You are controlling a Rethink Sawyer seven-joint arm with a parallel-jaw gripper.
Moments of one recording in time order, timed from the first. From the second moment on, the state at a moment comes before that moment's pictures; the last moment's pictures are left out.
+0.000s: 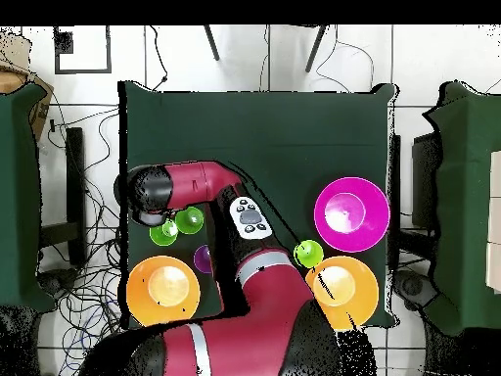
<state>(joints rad) -0.17 -0.49 0.37 1.54 -0.15 0.75 2.08</state>
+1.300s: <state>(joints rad) -0.17 -0.50 0.39 1.55 -0.12 0.68 2.08</state>
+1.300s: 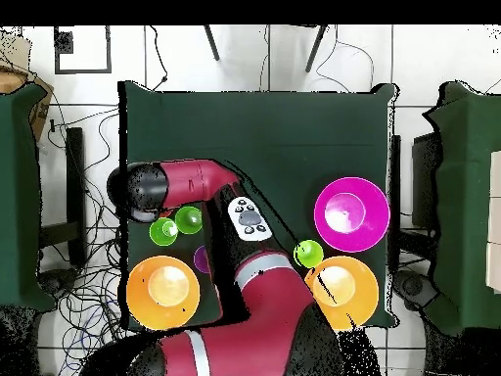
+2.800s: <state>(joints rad) -0.10 -0.38 0.39 1.51 -0.12 0.57 2.08</state>
